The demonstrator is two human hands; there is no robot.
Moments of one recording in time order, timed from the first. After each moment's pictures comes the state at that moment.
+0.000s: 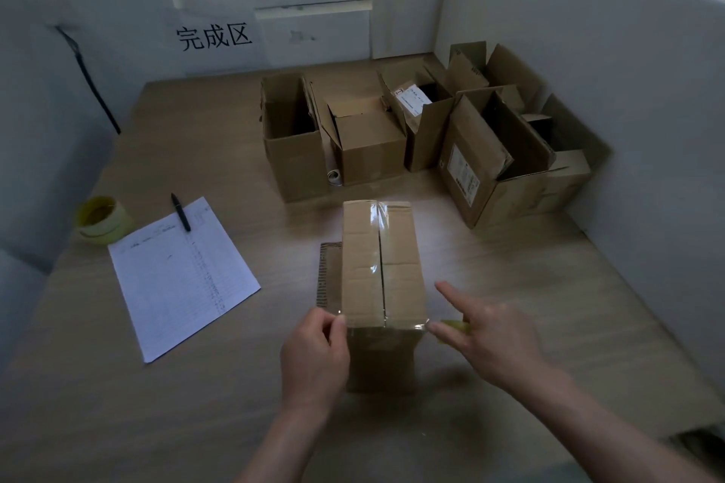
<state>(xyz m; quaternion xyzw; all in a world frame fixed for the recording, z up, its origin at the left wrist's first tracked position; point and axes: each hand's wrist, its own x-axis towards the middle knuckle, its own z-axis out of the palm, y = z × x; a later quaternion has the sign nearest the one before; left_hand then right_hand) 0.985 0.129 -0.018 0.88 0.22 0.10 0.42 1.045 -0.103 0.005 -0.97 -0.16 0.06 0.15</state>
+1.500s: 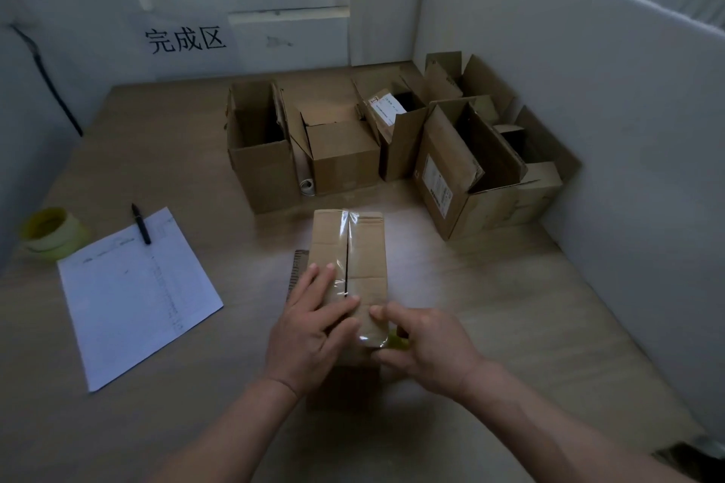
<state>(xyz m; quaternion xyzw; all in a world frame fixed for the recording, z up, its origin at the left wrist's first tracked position) 1.046 0.132 -0.050 0.93 -0.08 0.12 0.34 1.070 -0.083 -0.006 -0.92 -0.30 0.05 0.25</state>
